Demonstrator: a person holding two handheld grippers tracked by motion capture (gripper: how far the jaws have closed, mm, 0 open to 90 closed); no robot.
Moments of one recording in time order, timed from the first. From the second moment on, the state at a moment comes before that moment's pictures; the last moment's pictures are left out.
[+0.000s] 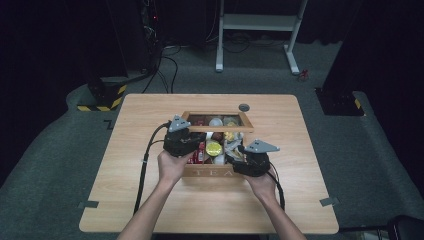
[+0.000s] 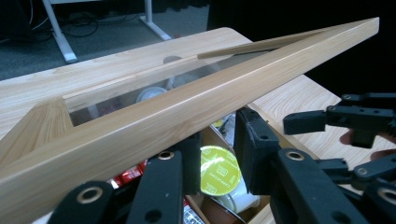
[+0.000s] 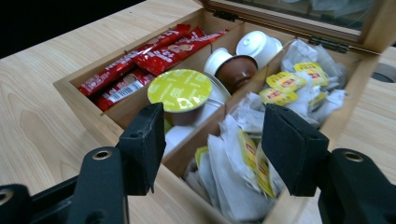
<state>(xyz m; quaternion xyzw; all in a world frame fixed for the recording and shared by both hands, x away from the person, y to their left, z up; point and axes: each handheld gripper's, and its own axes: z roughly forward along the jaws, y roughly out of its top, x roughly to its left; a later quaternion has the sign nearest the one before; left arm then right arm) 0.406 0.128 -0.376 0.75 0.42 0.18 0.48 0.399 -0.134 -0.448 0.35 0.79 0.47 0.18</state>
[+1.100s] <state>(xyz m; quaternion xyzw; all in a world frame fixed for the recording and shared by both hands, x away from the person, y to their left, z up) 0.426 0.130 -0.354 0.75 0.42 0.17 0.48 0.432 -0.067 -0.448 0.34 0.83 0.41 0.17</state>
